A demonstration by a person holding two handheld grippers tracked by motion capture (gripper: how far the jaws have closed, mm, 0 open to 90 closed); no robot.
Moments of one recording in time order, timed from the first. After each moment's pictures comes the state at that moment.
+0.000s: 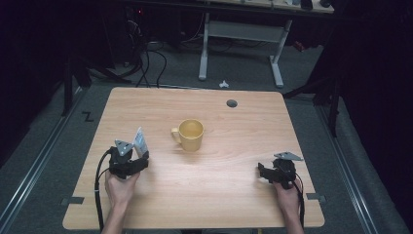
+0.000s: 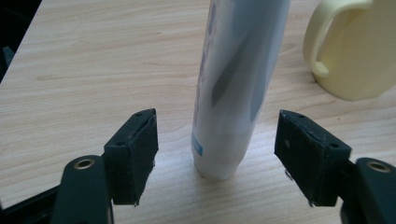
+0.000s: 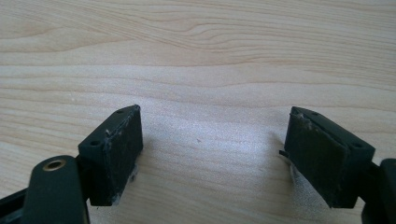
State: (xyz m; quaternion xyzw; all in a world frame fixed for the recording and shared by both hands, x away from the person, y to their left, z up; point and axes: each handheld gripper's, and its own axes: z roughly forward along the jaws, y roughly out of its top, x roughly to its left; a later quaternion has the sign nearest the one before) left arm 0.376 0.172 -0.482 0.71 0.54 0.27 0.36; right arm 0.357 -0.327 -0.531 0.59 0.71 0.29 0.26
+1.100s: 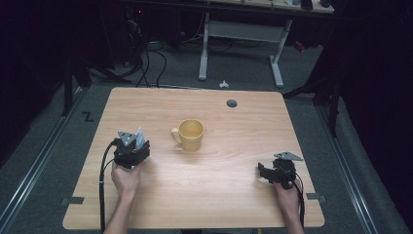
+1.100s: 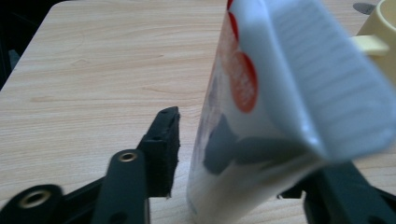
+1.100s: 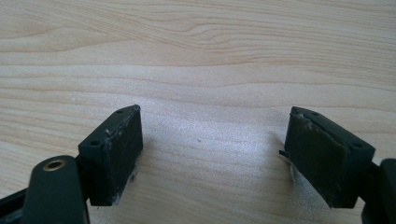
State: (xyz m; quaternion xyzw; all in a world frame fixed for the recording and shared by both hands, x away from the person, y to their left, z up) left arm 0.401 0.161 -0.480 0.69 0.55 0.28 0.37; right arm 0.357 -0.327 -0.531 0.59 0.71 0.29 0.26
